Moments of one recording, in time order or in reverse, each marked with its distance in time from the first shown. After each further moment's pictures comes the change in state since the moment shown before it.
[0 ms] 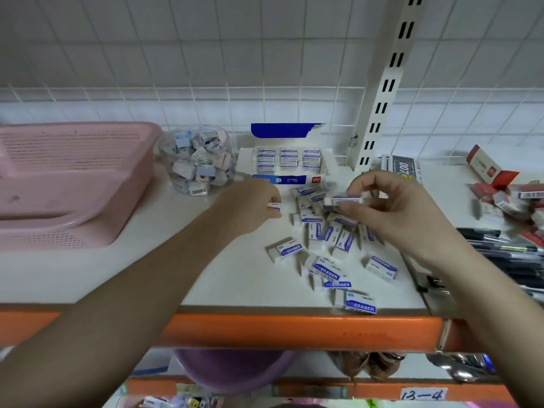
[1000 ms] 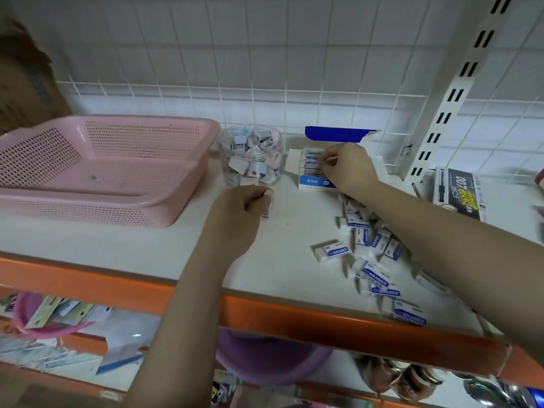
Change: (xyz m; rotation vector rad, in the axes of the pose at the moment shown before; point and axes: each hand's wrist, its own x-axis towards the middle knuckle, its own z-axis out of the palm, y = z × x) left_hand -0.087 -0.027 -0.012 -0.592 0.465 -0.316; right_hand 0.143 0.014 0.098 -0.612 0.030 -0.174
